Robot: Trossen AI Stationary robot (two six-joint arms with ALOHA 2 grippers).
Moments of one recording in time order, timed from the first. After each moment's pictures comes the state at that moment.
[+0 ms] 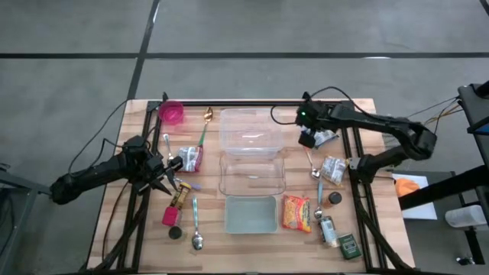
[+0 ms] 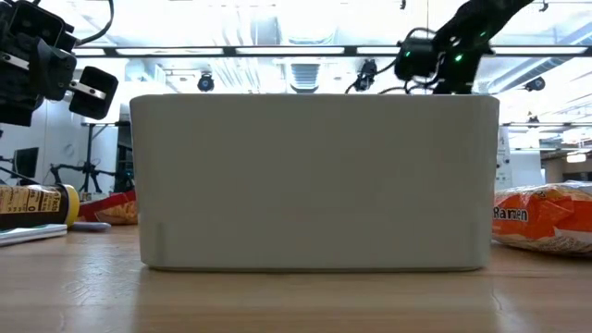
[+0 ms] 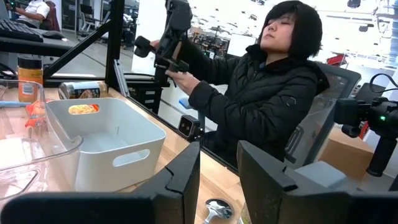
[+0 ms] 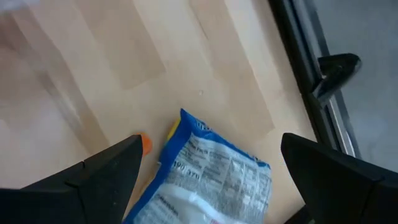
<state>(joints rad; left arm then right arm) 0.40 0.09 0.00 0.05 1.23 -0.19 -0.55 1.37 0.91 -0.74 0.29 -0.17</state>
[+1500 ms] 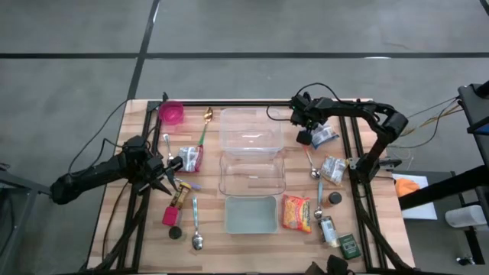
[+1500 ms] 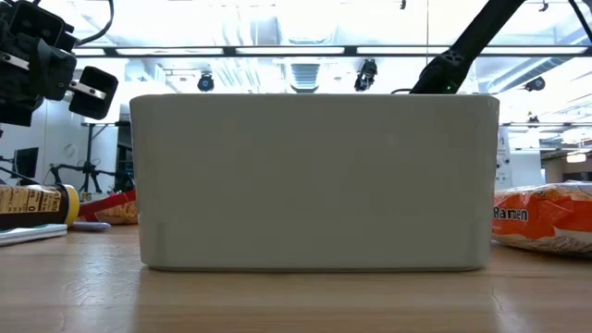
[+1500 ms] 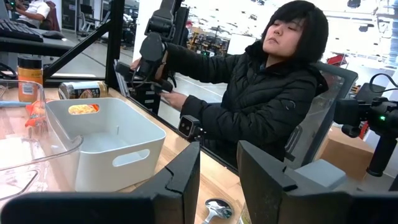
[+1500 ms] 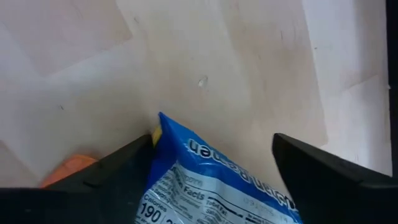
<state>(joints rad) 0.41 0.09 0.00 0.05 1.23 -0.19 -0.73 1.71 0.96 -0.67 0.20 -0.31</state>
